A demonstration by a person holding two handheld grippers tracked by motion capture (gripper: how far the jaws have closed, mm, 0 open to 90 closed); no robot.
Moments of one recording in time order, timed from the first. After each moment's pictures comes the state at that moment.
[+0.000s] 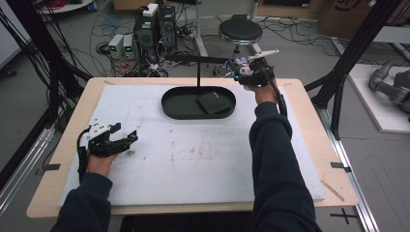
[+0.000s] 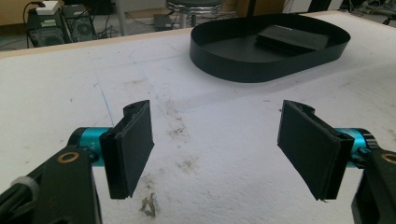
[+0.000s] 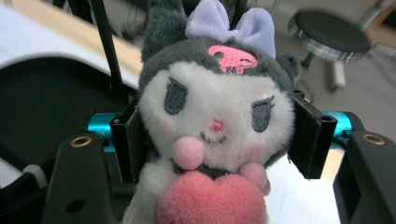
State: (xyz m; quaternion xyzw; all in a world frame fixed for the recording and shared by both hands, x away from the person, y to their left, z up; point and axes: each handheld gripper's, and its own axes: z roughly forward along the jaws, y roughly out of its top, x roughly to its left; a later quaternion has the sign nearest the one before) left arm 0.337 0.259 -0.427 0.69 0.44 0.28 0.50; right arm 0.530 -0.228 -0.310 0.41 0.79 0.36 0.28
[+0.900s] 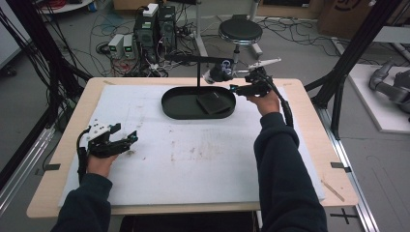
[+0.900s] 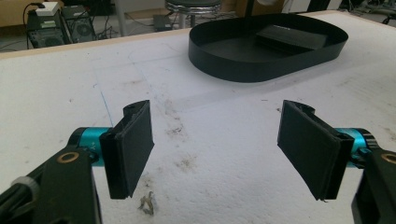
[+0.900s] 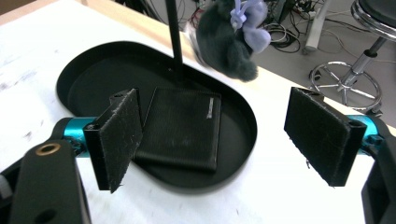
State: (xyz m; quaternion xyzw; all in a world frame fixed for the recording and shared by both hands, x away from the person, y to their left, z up) left arm 0.334 0.259 -0.426 0.69 0.44 0.28 0.50; right arm 0.502 -0.230 -0.317 0.38 0.81 0.41 0.20
